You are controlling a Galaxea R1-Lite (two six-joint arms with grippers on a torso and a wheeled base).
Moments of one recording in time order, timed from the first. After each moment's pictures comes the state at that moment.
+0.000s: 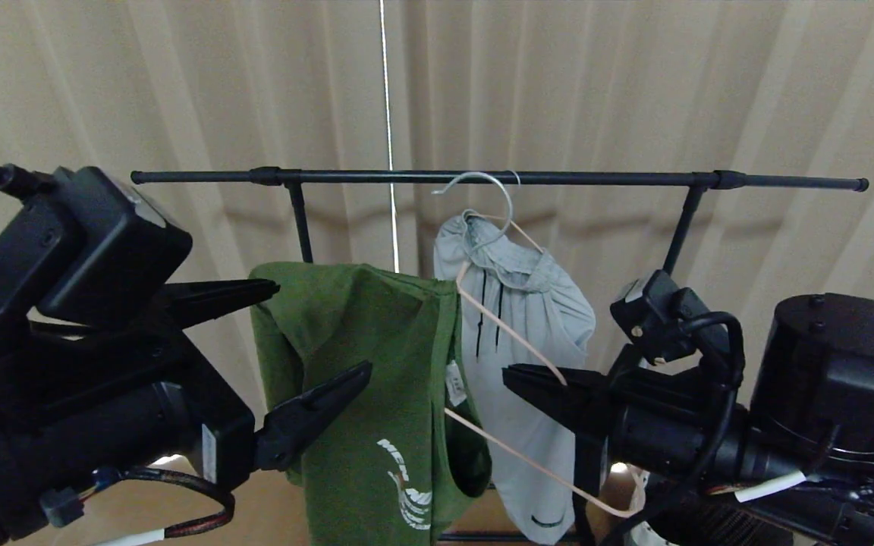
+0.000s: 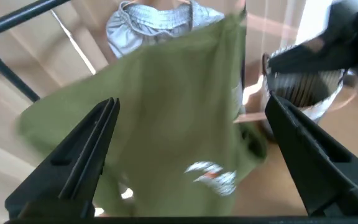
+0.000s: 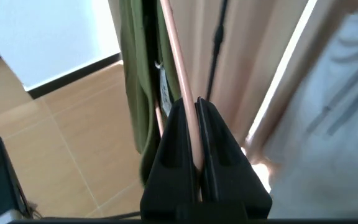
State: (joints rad) left arm -0.80 1.20 -0.70 -0.30 0.18 0.26; right arm 0.80 1.57 -0.57 -0.78 0.06 0.07
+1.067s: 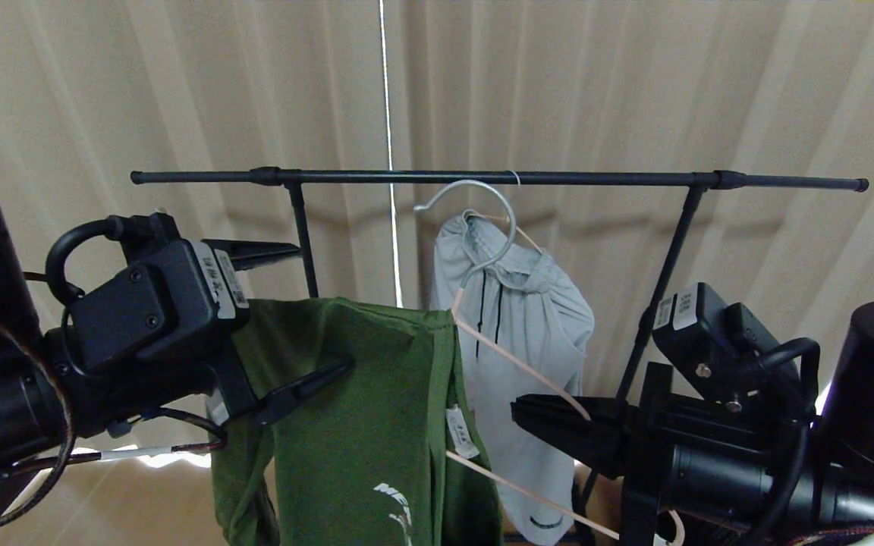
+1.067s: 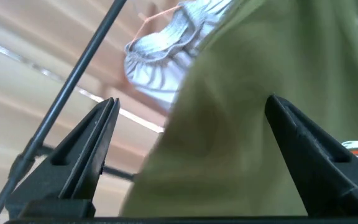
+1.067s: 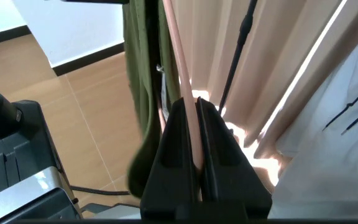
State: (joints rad) left arm -0.48 1.33 -0.67 -0.49 -0.27 0.83; right arm 0.86 1.47 -0.56 -0.66 0.12 0.04
